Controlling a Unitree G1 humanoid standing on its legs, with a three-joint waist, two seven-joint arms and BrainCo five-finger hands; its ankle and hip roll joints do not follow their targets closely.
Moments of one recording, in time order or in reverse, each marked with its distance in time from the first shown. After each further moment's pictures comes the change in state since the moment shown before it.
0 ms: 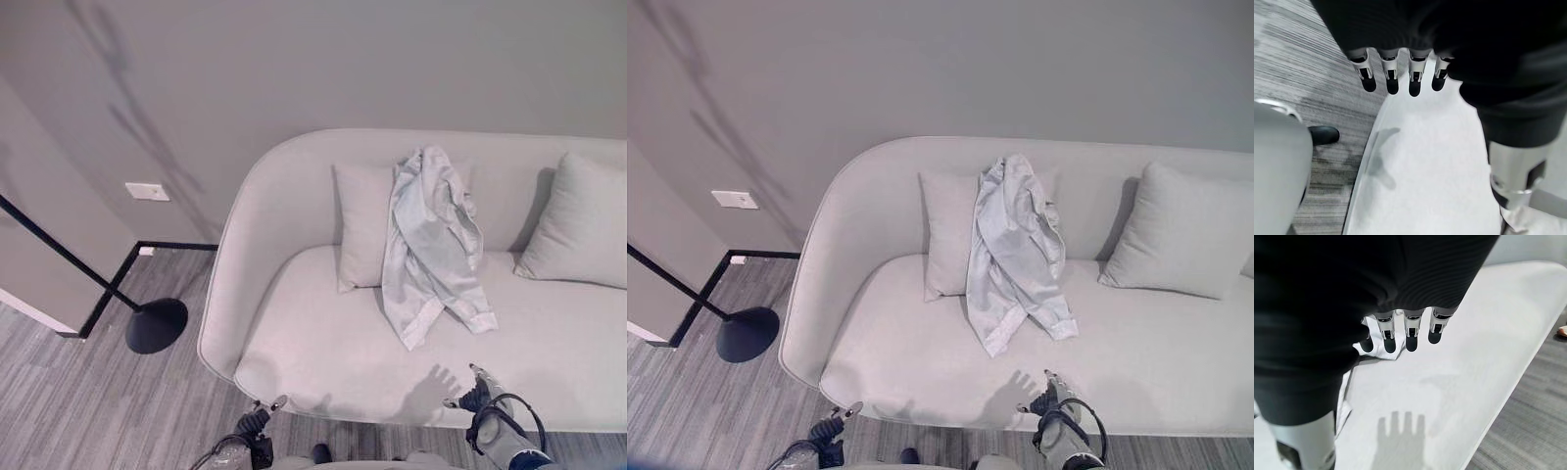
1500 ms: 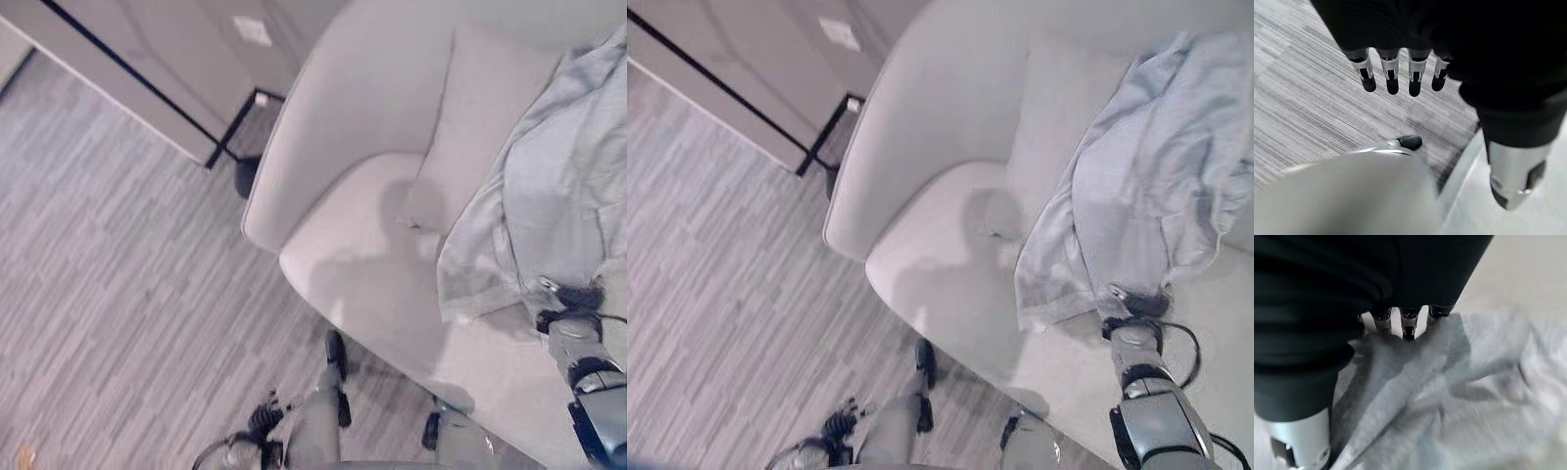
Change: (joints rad) left arm -0.020 0.000 -0.111 -0.090 0.083 -0.065 0.023; right arm -0.410 -0.263 -0.109 0.175 0.598 -0.184 -0.032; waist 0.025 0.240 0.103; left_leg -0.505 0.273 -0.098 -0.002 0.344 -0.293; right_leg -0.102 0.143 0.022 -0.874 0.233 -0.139
